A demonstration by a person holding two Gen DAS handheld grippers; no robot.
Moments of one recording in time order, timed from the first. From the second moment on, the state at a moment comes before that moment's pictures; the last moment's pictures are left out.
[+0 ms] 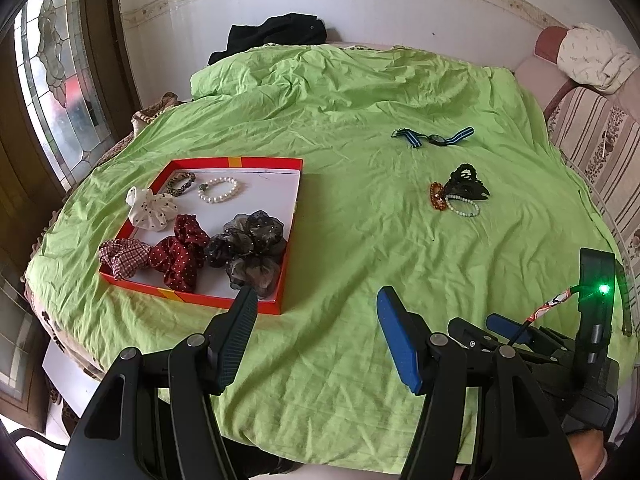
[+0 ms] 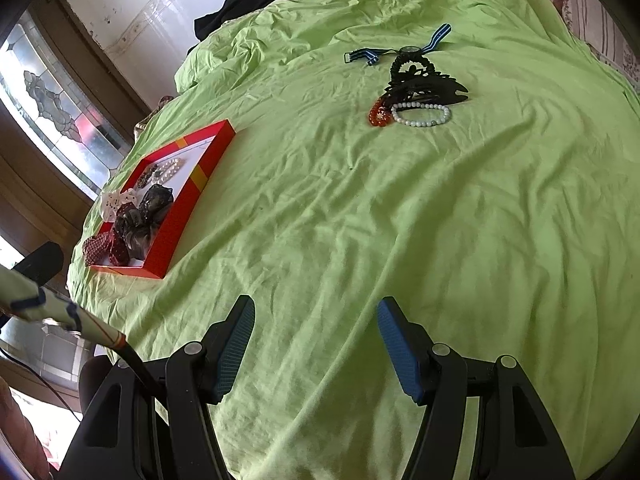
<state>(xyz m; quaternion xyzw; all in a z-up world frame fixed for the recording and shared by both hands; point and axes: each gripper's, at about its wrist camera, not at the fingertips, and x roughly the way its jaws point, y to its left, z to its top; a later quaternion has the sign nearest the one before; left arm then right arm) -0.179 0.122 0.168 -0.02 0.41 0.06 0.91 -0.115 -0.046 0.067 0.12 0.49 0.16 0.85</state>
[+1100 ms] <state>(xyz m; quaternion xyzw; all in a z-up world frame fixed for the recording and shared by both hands) -0.153 0.086 0.139 -0.01 0.45 0.01 0.90 -0.121 -0.106 0.078 0.10 0.46 0.08 0.88</state>
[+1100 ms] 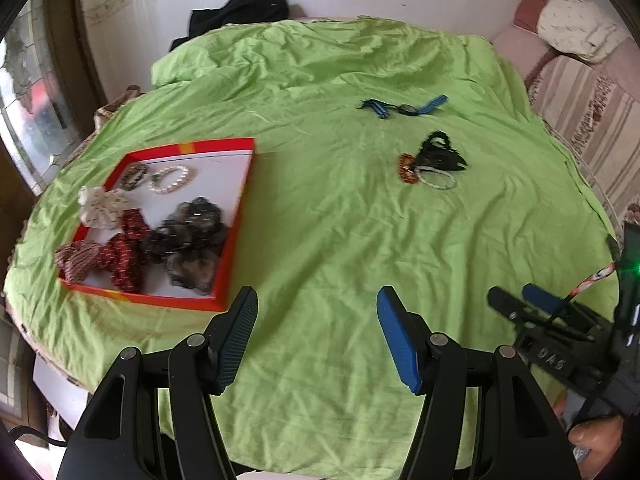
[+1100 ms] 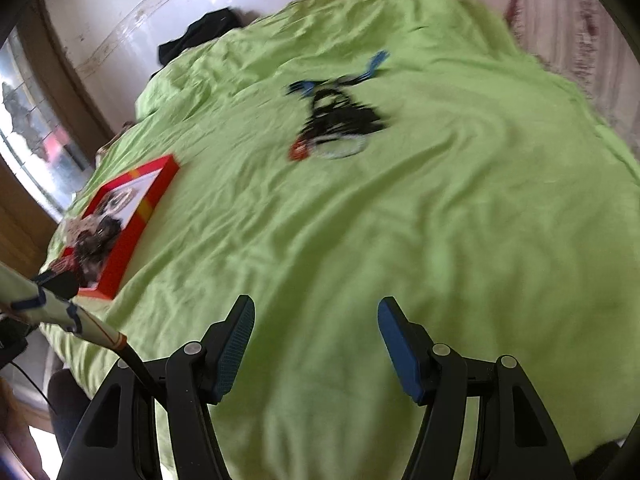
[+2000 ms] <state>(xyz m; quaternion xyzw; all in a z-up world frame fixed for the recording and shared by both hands) -0.186 0.059 0.155 -0.02 0.42 -0.07 0.90 -0.200 -0.141 0.145 0.07 0.41 -0.01 0.91</state>
